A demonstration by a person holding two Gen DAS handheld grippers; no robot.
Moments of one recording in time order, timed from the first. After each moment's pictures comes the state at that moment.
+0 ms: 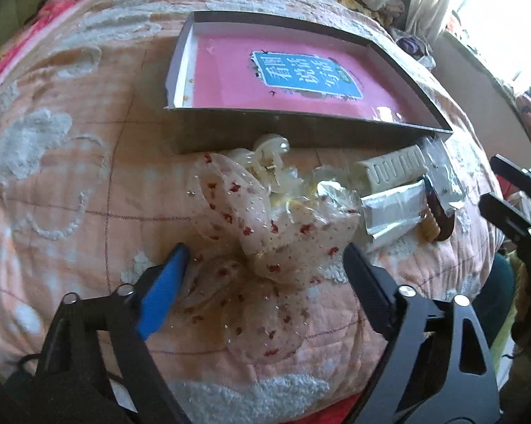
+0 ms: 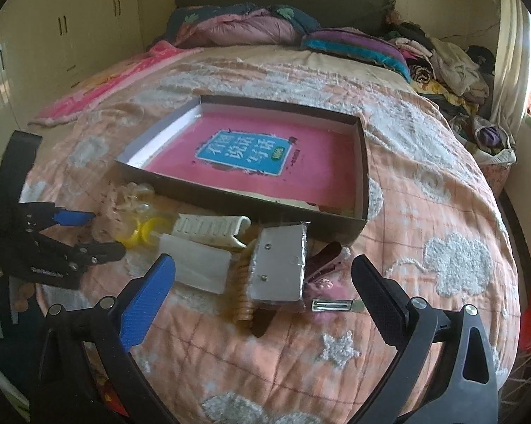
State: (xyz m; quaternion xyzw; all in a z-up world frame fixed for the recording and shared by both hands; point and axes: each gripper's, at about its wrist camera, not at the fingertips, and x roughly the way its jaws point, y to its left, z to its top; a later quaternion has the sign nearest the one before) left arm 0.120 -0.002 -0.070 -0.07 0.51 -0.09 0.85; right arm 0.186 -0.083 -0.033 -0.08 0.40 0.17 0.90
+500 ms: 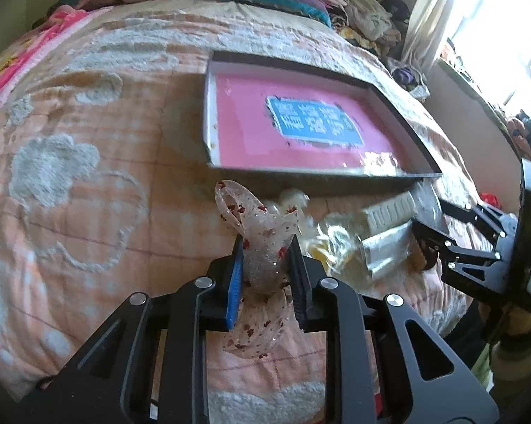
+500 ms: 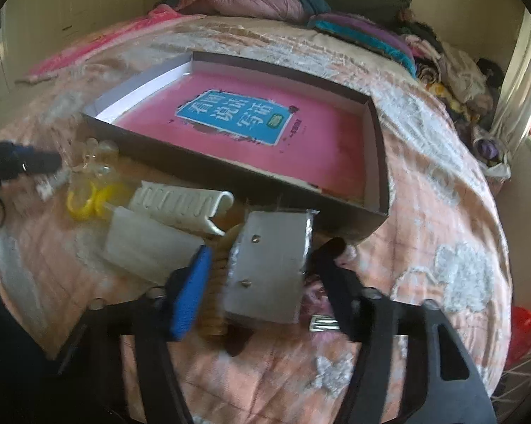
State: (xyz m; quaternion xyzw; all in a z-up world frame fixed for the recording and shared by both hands) left arm 0.124 0.029 -0.041 -0.09 0.47 -0.09 0.88; right arm 0.208 -0.071 -0.071 -0.15 0.42 0.15 0.88
